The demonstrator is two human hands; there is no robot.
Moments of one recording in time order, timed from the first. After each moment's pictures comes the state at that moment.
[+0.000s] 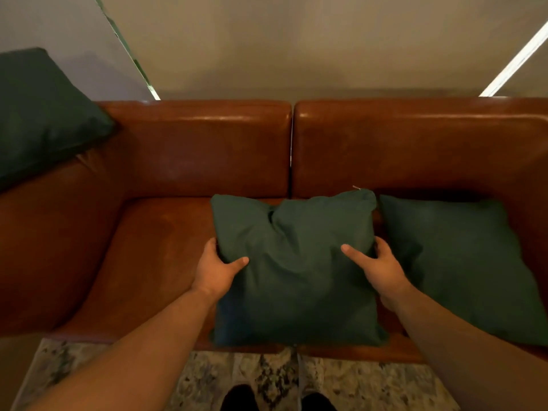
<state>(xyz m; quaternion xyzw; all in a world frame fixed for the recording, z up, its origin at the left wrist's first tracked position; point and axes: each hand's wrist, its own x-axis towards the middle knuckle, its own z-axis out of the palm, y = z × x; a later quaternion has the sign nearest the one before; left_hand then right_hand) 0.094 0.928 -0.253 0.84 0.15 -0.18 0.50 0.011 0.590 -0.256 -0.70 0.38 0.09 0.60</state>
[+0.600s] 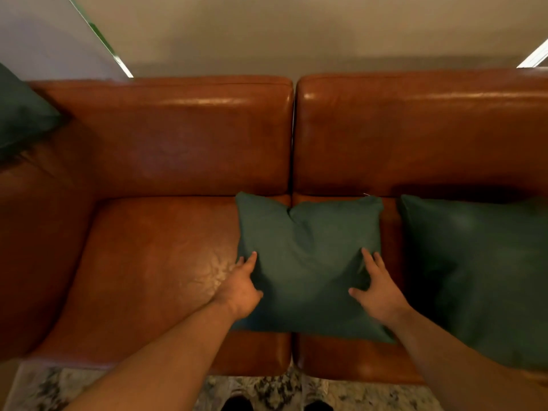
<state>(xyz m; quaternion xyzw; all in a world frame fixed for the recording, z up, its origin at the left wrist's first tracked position) 0.153 0.885 -0.352 0.87 0.01 -0.42 0.26 0.055 0.577 -0.370 -0.83 0.29 0.26 0.40</state>
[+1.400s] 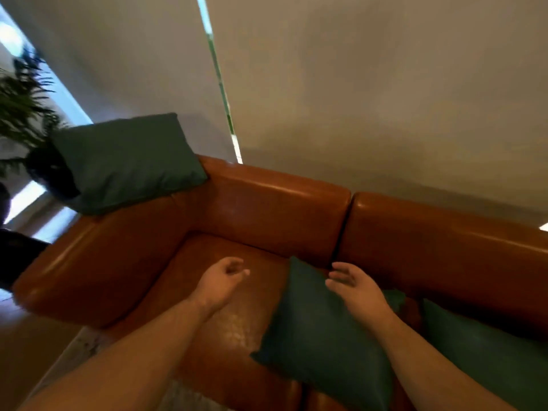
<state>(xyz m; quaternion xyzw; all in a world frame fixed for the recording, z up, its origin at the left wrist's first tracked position) 0.158 0.985 -0.112 0.85 0.18 -0.19 0.46 0.146 0.679 -0.119 -0.77 0.16 0.19 0.58</state>
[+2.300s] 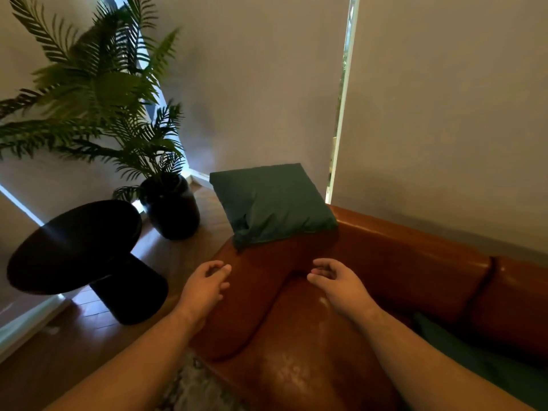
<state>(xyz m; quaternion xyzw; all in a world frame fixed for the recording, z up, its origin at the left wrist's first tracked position) 0.119 1.438 -0.018 0.72 0.31 0.02 0.62 0.170 1.144 -0.006 -0.78 0.04 0.19 0.60</state>
